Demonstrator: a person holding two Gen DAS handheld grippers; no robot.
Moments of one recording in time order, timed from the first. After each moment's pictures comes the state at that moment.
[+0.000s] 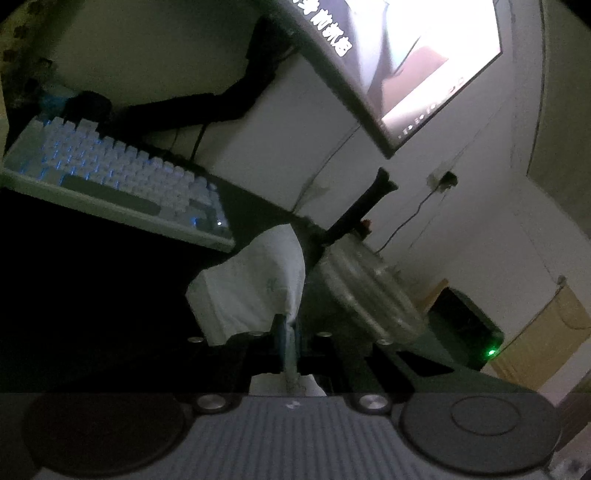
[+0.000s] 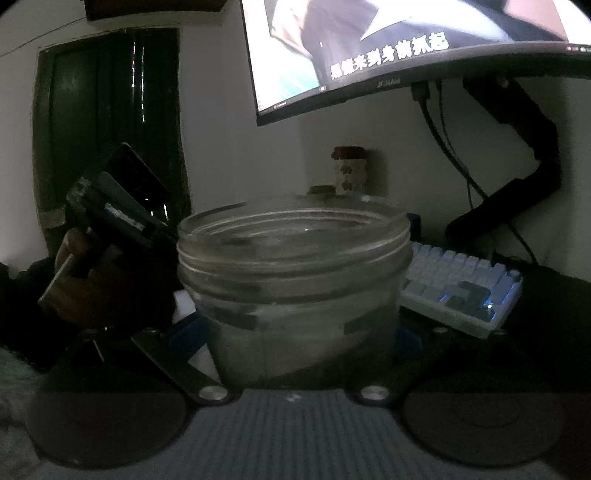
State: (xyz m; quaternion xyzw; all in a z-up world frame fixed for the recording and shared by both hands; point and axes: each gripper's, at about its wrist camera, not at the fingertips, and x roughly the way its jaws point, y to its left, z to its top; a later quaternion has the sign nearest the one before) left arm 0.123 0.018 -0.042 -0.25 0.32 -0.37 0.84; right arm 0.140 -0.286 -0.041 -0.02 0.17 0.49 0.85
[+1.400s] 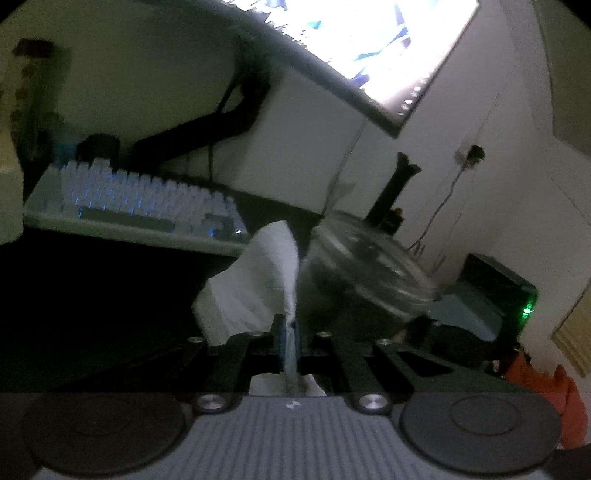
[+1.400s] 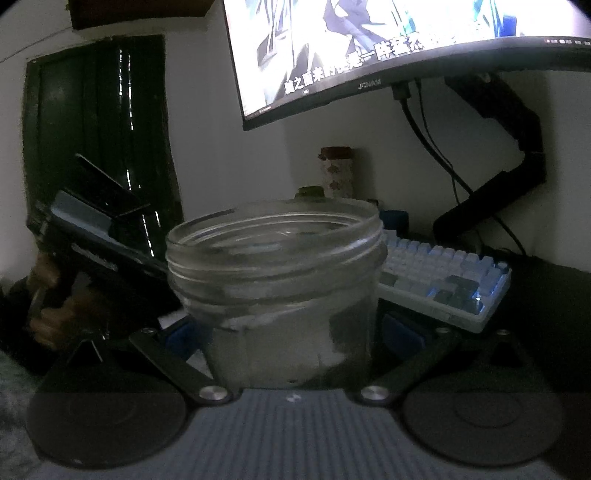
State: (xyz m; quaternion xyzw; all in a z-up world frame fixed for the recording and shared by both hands) left arm 0.088 -0.019 -0.024 -0.15 0.30 -0.31 0.89; right arm 0.143 -0.295 -0.038 -0.01 0.18 0.48 0.86
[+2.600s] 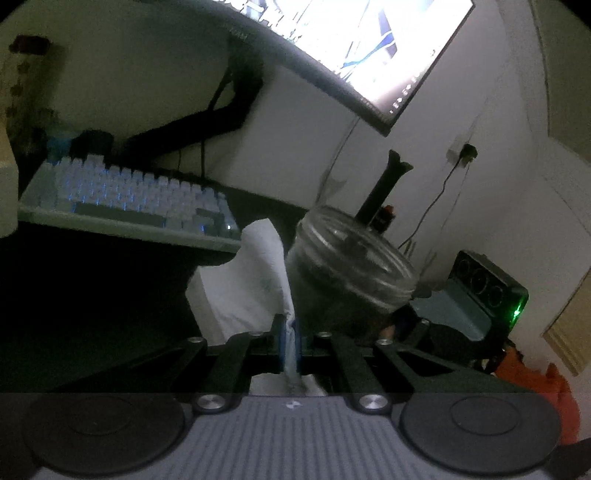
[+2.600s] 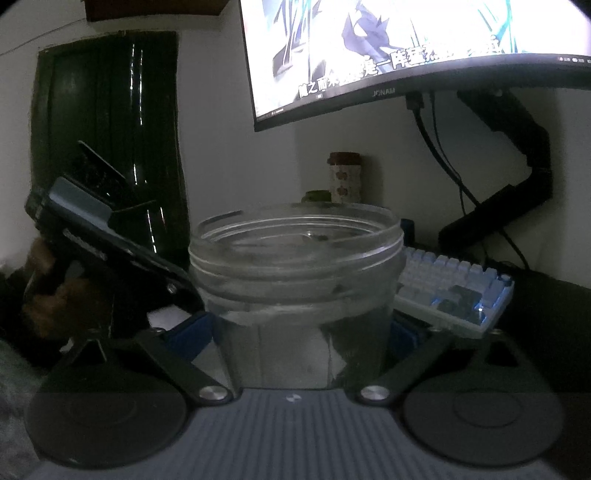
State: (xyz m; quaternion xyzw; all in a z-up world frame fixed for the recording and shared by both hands) left arm 0.083 -0.017 -0.025 -0.16 0.30 -0.32 0.88; right arm 0.136 -0.292 -0.036 -0.02 0.17 0.49 0.86
